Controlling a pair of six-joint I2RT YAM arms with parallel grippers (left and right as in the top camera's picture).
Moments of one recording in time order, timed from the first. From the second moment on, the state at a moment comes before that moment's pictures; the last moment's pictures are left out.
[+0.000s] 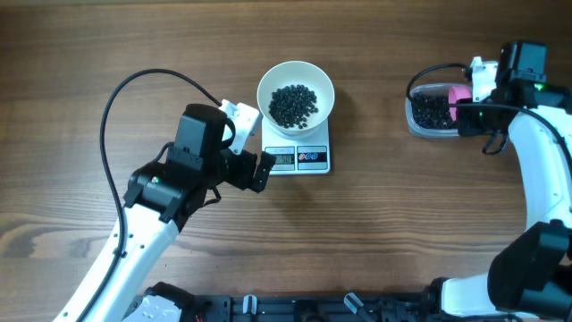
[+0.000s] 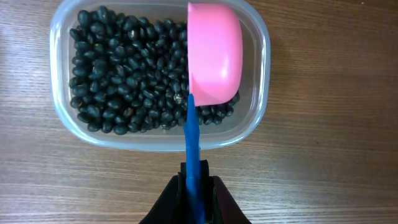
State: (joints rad) left arm -0.40 1.17 0.97 -0.68 0.17 0.01; right arm -0.20 1.63 1.32 -0.92 0.05 -0.28
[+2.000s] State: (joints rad) left arm -0.40 1.17 0.97 -0.68 0.17 0.01; right arm -0.30 1.68 1.32 -0.96 -0.31 -0.28
